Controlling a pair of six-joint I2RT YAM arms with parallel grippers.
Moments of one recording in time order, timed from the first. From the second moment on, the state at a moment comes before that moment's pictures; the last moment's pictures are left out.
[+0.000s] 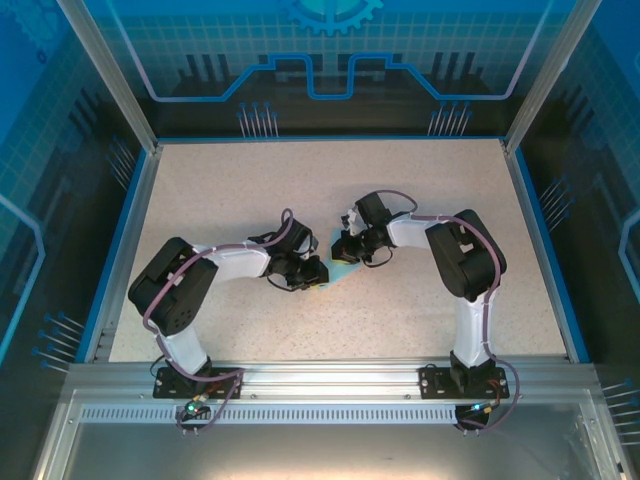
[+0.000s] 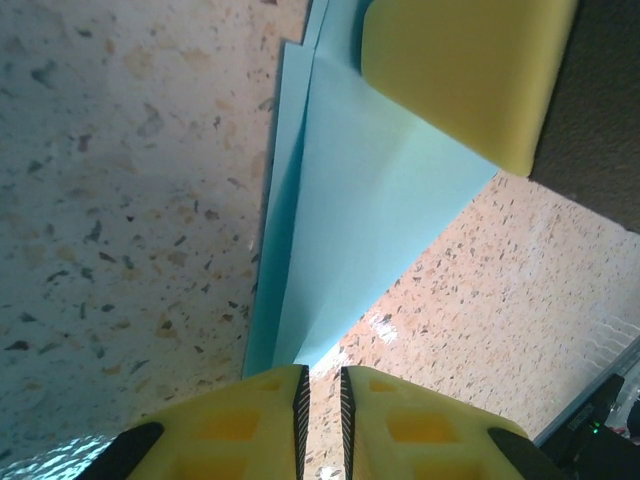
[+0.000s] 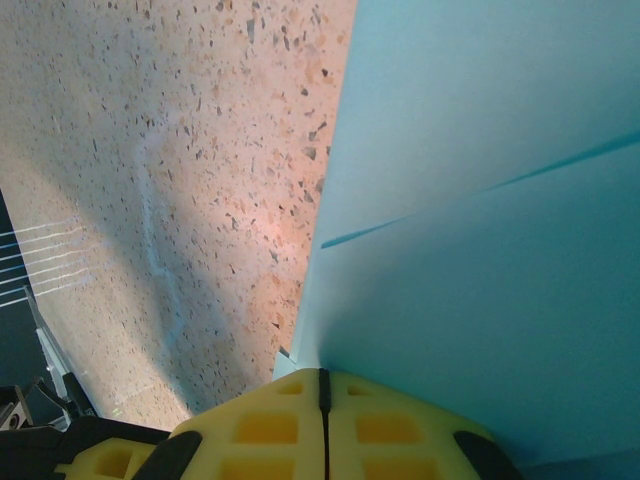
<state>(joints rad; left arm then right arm) -0.58 1.75 0.89 -0.23 0.47 -0.83 0.47 2.03 1.15 -0.26 -0.64 0.58</state>
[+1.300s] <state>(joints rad) -0.58 1.76 0.96 -0.28 0.45 -0.80 0.47 2.03 1.16 -0.27 -0.64 0.59</state>
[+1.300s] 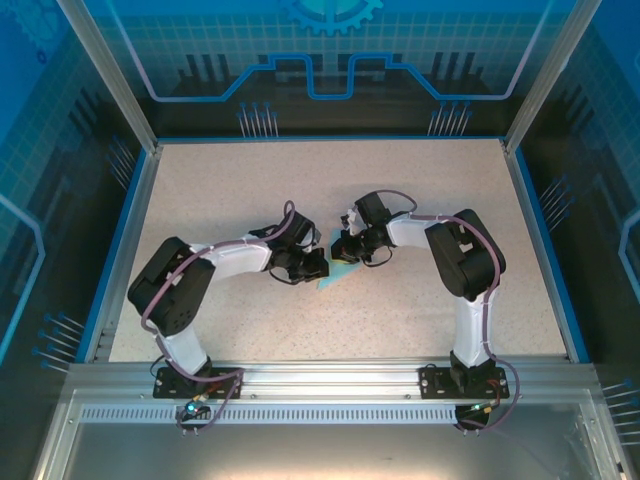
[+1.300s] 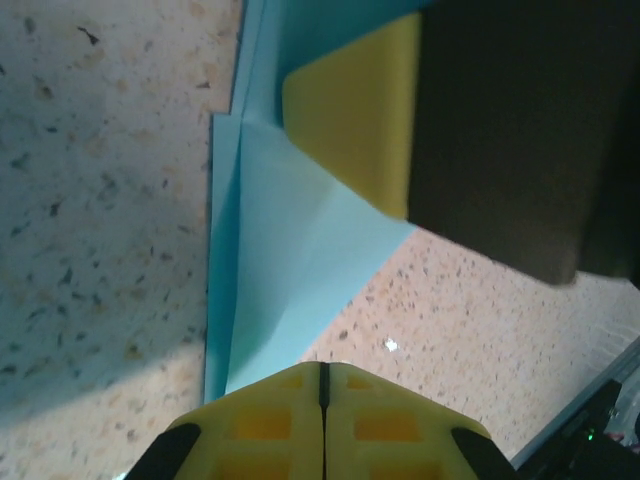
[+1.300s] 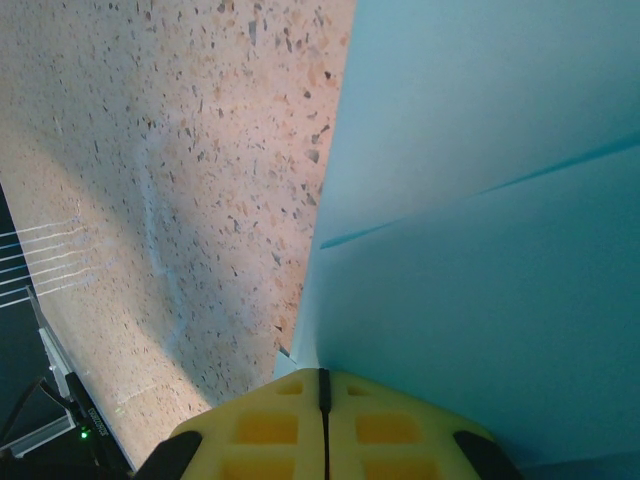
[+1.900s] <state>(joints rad) -0.58 1.77 0.90 -0.27 0.42 -0.80 0.47 2.03 1.17 -0.28 -0.64 0.59</state>
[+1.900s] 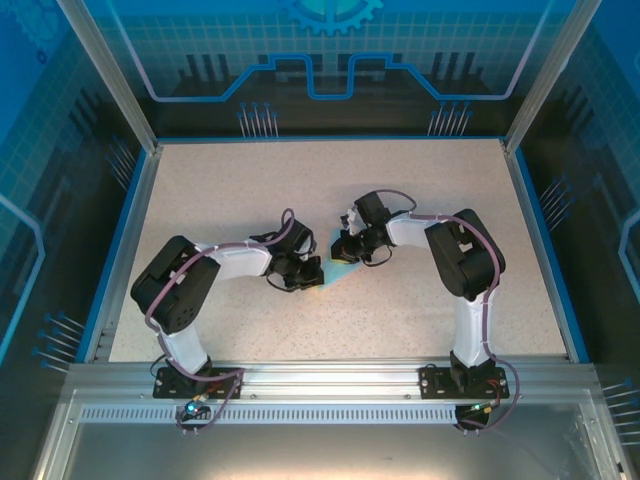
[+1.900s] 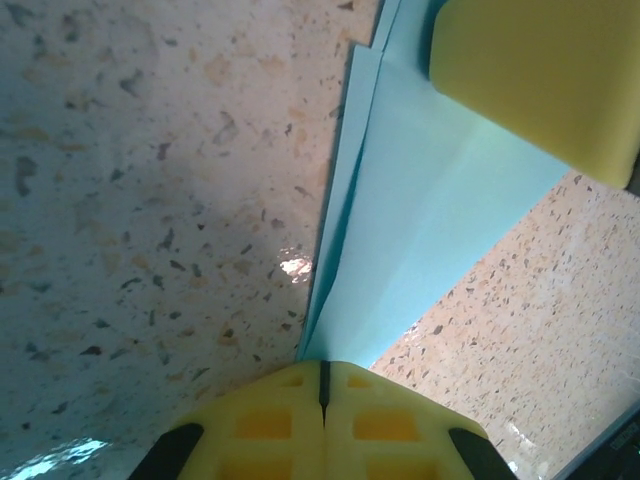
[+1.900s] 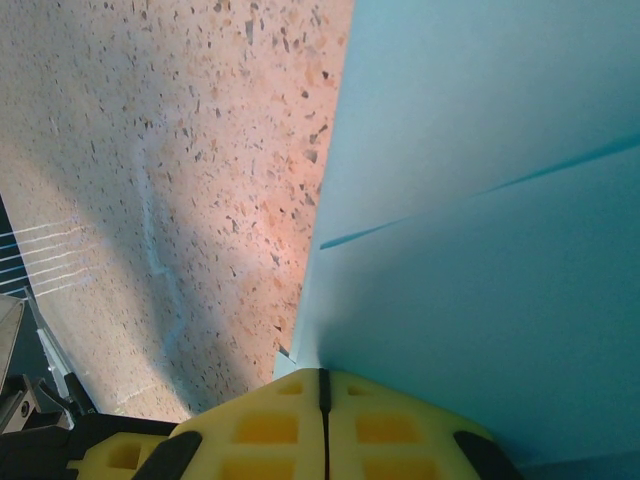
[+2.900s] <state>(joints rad) -0.58 1.74 0.83 -0.17 0.42 -0.82 0.59 1.94 1.10 -0.32 -0.58 0.61</state>
